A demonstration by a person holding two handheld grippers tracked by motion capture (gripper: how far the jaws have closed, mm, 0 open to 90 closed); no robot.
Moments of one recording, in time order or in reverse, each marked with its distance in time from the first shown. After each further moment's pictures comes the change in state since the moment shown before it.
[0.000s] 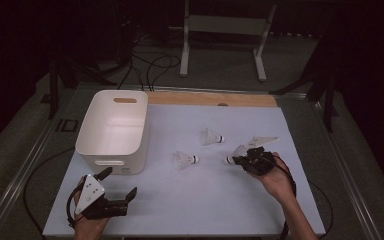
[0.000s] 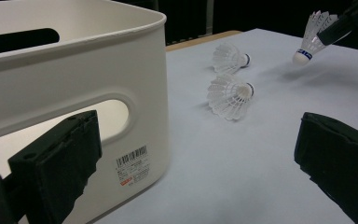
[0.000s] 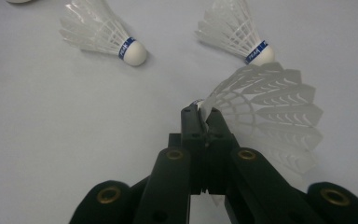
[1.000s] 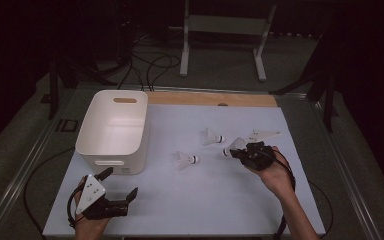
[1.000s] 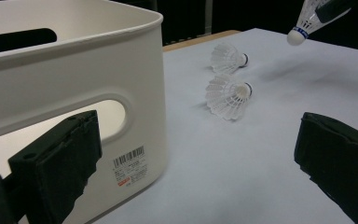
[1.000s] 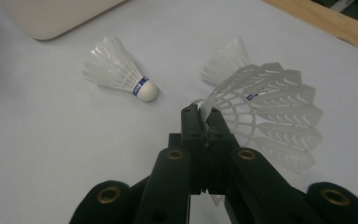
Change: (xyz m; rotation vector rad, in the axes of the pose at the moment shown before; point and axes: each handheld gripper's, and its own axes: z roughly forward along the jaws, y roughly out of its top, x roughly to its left) left arm -0.002 0.000 0.001 0.004 -0.007 0.003; right arm 0.006 0.023 -0.014 -0.082 0.006 -0.023
